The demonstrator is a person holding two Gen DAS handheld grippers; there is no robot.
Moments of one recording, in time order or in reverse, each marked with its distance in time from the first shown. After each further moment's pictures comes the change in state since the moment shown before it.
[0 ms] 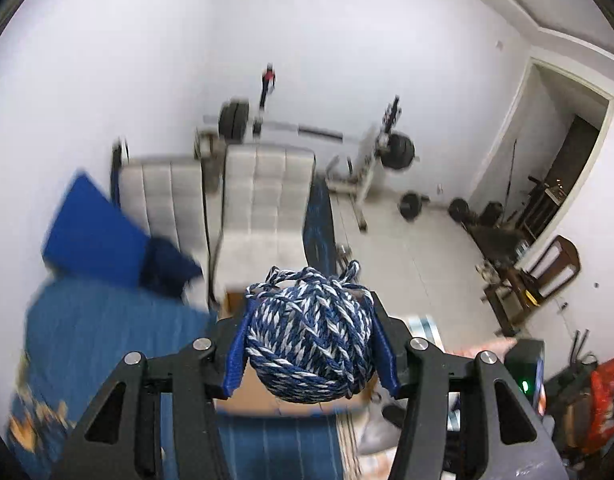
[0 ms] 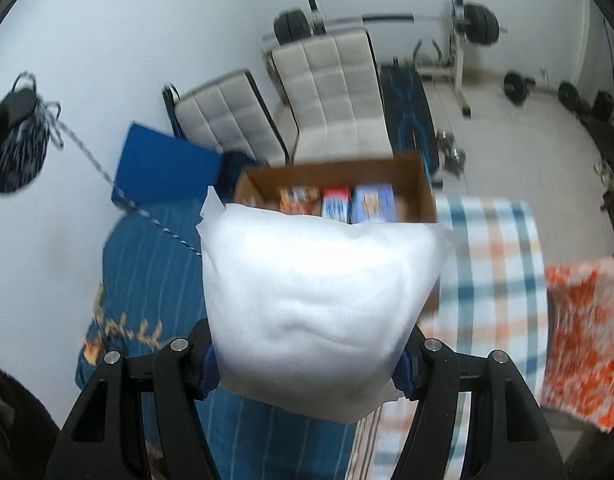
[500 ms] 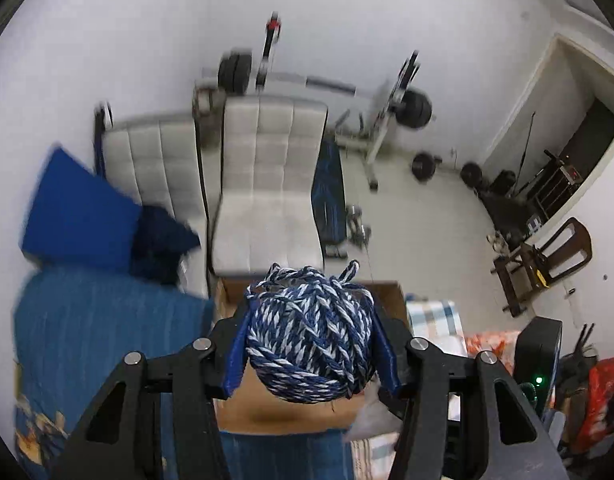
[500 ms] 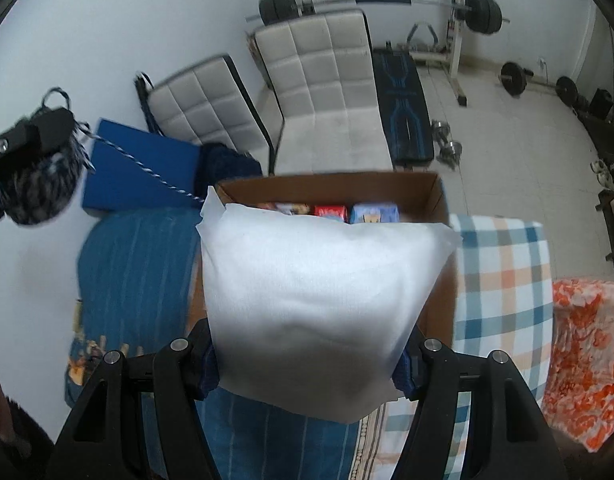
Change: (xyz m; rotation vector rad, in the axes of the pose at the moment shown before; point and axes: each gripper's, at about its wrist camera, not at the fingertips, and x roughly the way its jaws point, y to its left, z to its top) left arm 0.099 0.028 0.061 0.020 0.125 0.032; right arm 0.103 0.004 0.070 0.011 0.116 -0.071
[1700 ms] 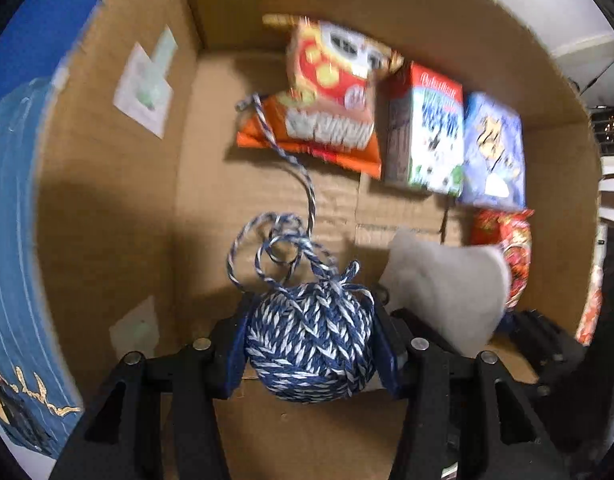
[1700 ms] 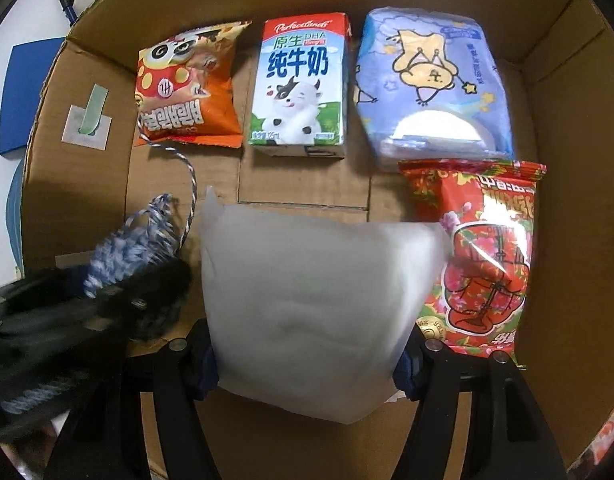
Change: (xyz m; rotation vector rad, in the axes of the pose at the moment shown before) left arm 0.287 0.060 -0.155 -0.142 0.695 0.042; right arm 0.258 -0.053 -0.031 0.009 0.400 -0.032
